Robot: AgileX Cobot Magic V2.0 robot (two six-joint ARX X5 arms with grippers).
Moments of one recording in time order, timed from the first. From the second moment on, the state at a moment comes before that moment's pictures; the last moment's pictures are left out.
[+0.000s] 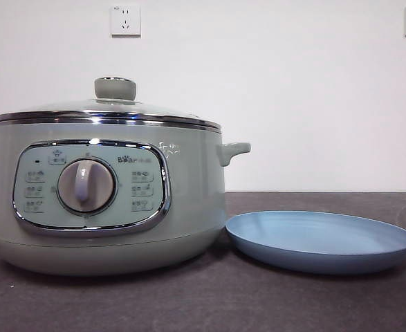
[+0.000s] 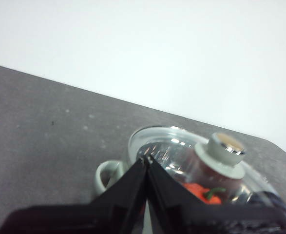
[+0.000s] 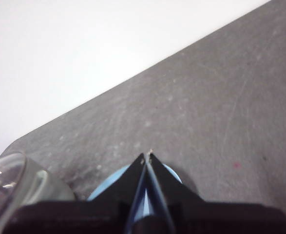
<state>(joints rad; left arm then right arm) 0.02 0.04 0.24 -0.21 0.26 -0.39 0.06 0.18 0.25 -0.21 -0.11 0.48</state>
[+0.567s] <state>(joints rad) 0.02 0.50 0.66 -0.34 0.40 -0.23 0.06 0.61 0.81 -0.45 -0.26 0.14</state>
